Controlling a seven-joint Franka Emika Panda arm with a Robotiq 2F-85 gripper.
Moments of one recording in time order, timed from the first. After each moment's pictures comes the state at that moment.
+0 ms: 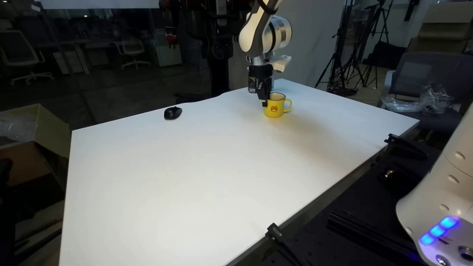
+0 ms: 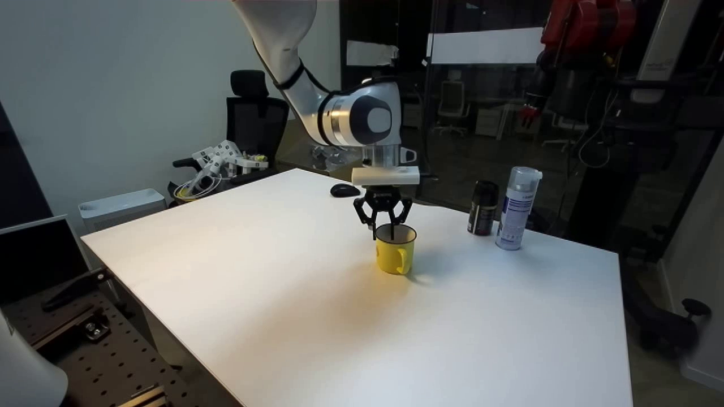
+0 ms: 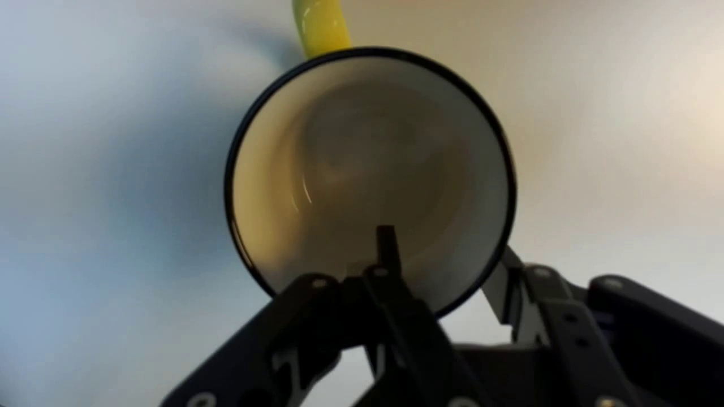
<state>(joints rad) -0.18 0.69 -0.04 -1.79 -0.16 2.43 -0.60</state>
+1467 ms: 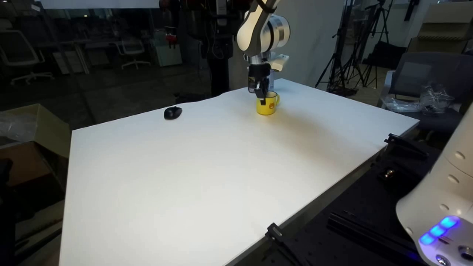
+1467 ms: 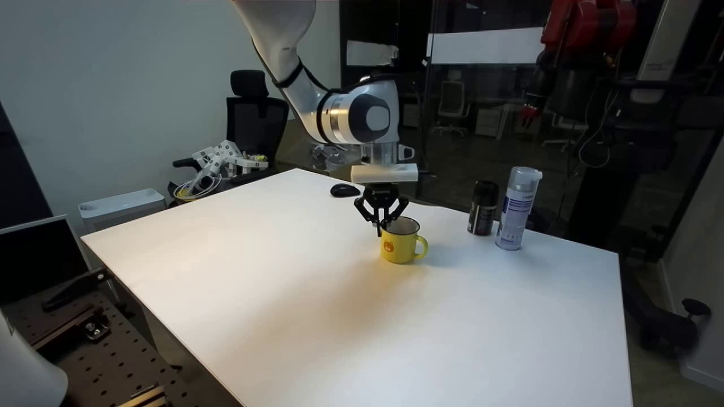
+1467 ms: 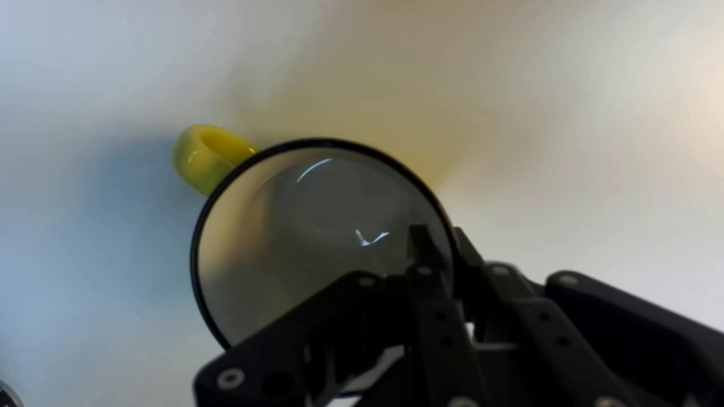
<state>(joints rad) -0.18 0.69 -0.02 -1.78 -0.17 2.44 -0.61</state>
